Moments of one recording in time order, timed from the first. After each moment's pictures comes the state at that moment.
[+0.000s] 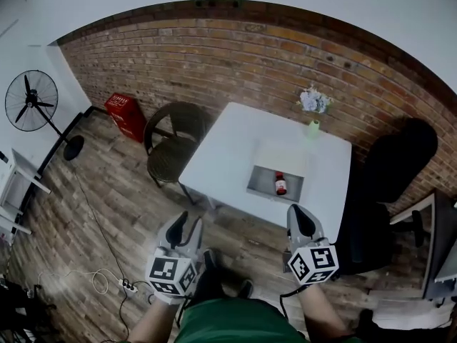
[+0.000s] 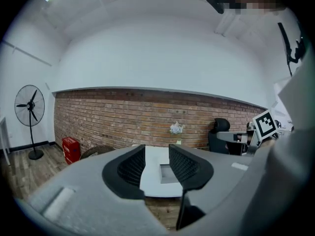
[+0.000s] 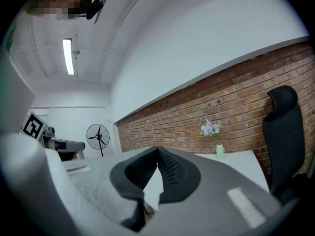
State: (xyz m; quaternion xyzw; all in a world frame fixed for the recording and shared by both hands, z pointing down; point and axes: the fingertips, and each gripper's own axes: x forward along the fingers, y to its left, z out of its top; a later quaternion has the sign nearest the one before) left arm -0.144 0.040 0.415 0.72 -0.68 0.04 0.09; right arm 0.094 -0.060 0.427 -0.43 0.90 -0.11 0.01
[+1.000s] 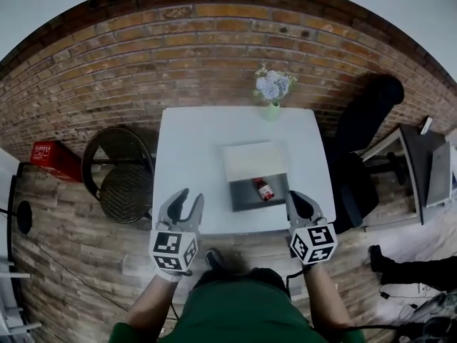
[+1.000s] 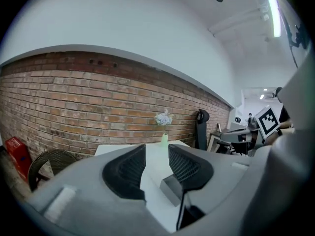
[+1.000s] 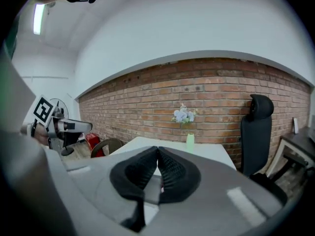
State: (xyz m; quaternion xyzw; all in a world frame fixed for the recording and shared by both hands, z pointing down) left arm -0.187 -0.252 0.490 0.86 -0.48 0.09 0.12; right arm 0.067 -0.217 0.503 -0.60 0.78 -0.12 -0.12
